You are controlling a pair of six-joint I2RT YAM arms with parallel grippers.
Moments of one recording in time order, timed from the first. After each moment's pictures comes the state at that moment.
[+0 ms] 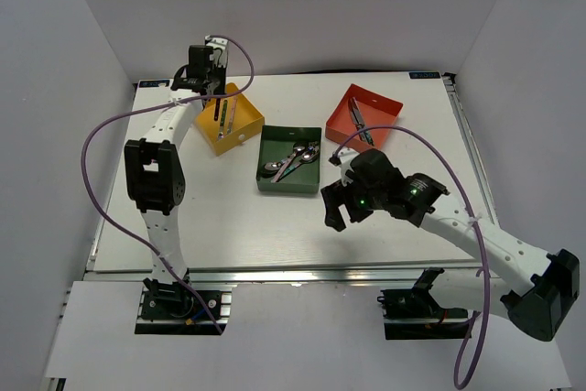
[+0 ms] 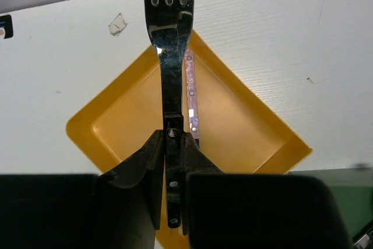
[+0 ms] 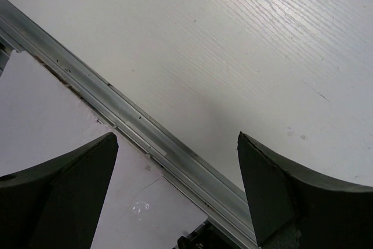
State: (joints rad) left arm -0.14 2.10 1.88 -0.37 -0.04 0.07; right arm 0.83 1.10 0.98 -0.75 -0.12 0.22
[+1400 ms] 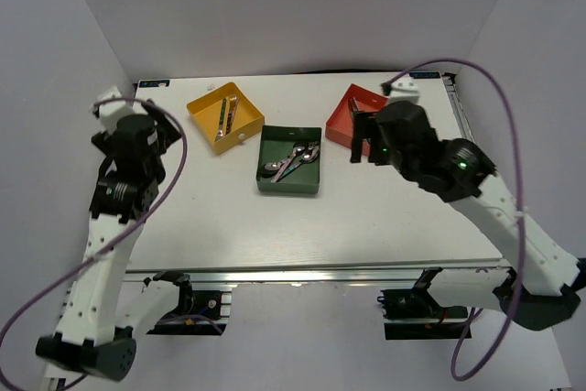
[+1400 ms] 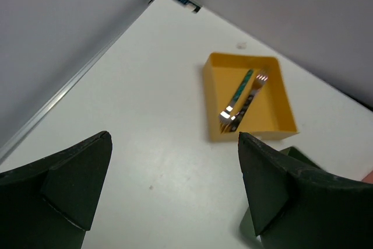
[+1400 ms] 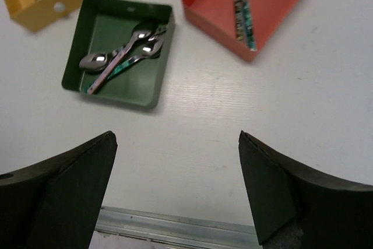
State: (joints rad) left arm -0.18 0.98 1.23 -0.57 -0.61 -0.42; right arm 0.83 1.21 1.54 -0.98 0.47 0.42
